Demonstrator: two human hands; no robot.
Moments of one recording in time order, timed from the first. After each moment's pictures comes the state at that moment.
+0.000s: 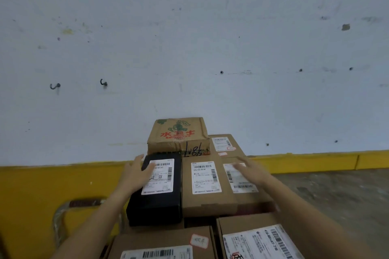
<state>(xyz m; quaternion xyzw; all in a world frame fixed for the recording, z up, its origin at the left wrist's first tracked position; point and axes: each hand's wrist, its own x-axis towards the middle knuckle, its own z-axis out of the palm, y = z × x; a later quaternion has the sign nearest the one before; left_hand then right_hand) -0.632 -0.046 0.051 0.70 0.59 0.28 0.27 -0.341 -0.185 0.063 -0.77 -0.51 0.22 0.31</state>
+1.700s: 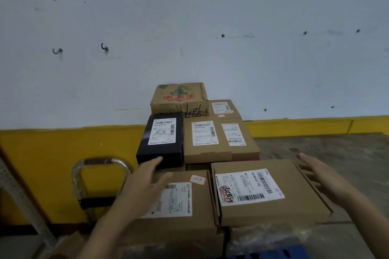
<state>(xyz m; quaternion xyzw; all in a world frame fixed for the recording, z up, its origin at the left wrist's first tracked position) -0.665 -0.233 0.028 0.81 0.50 0.22 0.20 -0.274 -0.354 0.006 -0.73 -0.31 0.34 0.50</state>
